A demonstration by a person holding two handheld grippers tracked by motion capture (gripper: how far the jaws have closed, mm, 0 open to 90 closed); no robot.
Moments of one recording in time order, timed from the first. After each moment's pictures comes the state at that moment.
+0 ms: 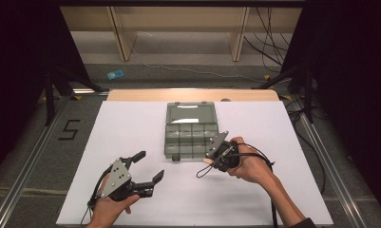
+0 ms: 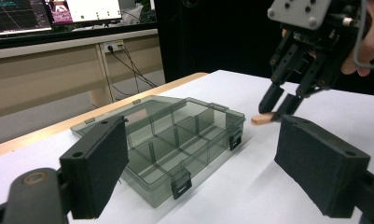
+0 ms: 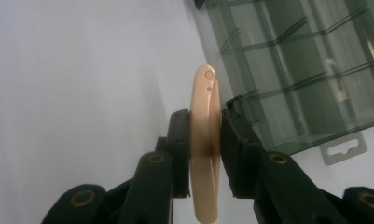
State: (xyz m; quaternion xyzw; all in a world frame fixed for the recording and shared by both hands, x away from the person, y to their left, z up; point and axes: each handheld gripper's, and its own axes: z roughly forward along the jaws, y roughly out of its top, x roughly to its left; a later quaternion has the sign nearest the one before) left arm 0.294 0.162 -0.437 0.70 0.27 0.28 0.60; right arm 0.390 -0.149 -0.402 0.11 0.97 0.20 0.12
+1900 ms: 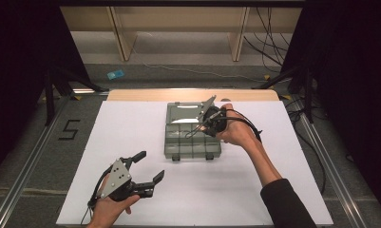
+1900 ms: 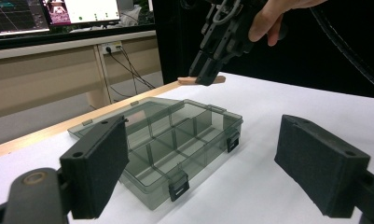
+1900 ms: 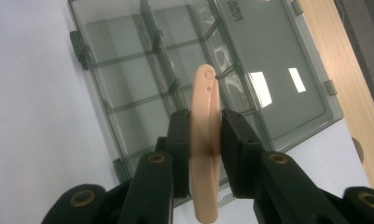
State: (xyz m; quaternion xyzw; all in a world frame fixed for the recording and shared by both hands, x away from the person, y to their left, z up) left arm 0.293 0.161 -0.437 0.69 0.27 0.27 0.61; right arm 0.474 -0.121 -0.366 0.14 0.96 0.19 0.17
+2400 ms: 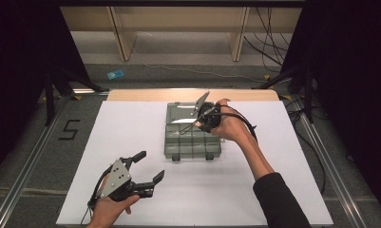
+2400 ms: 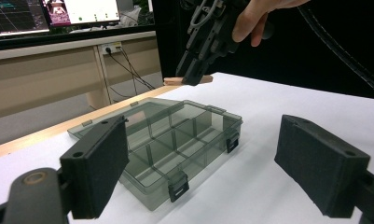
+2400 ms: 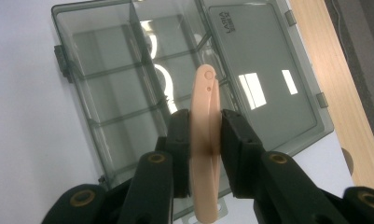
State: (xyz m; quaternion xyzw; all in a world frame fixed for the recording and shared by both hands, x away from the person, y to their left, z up) left arm 0.292 0.161 -0.436 0.69 0.27 0.27 0.61; right arm 0.486 -0.106 -0.365 0.14 0.96 0.18 0.17
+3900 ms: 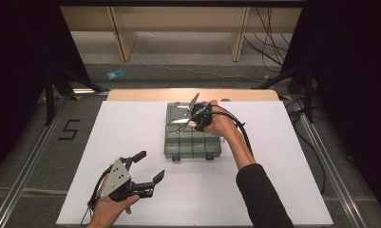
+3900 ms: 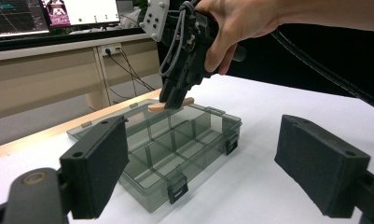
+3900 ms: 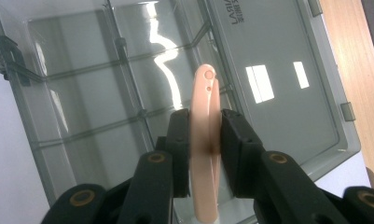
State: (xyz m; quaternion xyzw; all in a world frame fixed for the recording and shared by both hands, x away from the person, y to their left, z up) left arm 0.292 0.162 -0.435 0.69 0.27 0.28 0.61; right arm 0.519 -0.088 -0.400 0.13 0.97 0.16 0.15
